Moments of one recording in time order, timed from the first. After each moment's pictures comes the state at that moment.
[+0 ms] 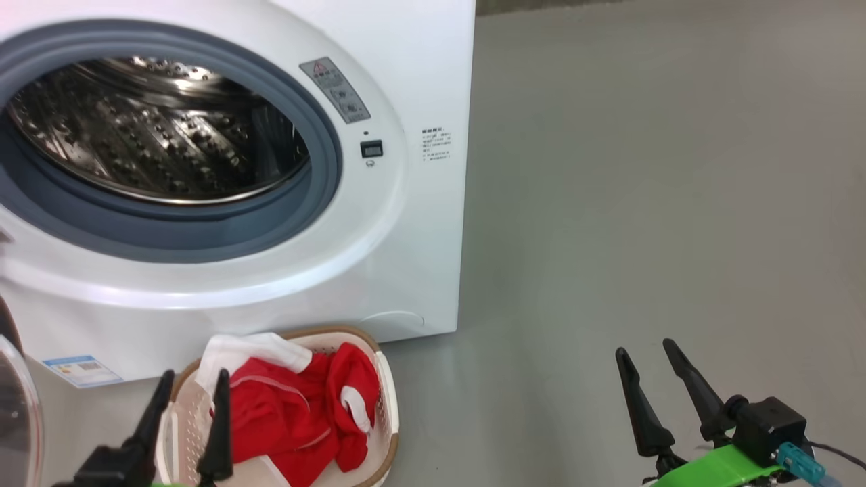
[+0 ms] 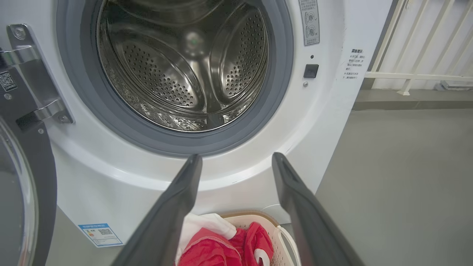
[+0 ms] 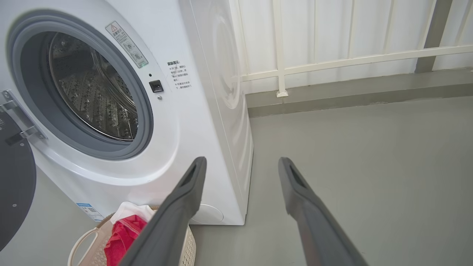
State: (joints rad) left arm -0.06 0.07 0.09 0.28 -0.15 -0.13 -0.26; right arm 0.02 -0.05 0.08 0.19 0.34 0.12 -0.26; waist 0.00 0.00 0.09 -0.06
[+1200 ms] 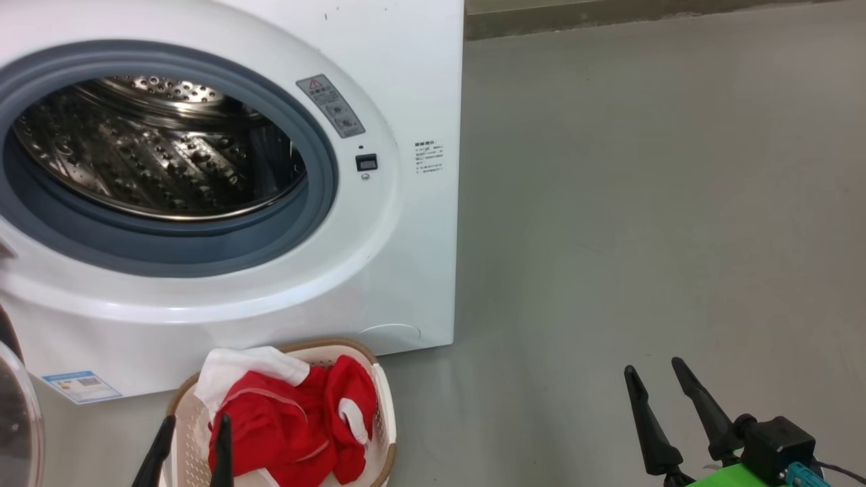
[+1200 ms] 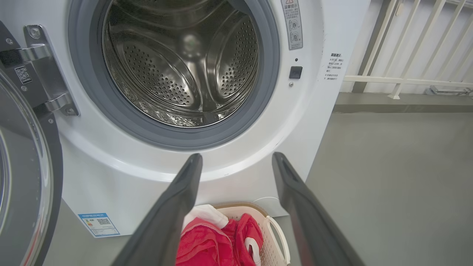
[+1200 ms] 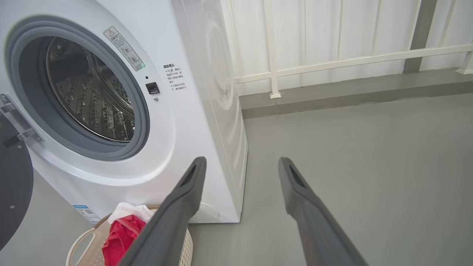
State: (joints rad) left arm 0.13 0.05 0.10 0.11 -0.17 -0.13 -0.26; right arm 0.09 -0.04 0.07 0.17 0.33 0.12 -0.26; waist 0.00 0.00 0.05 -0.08
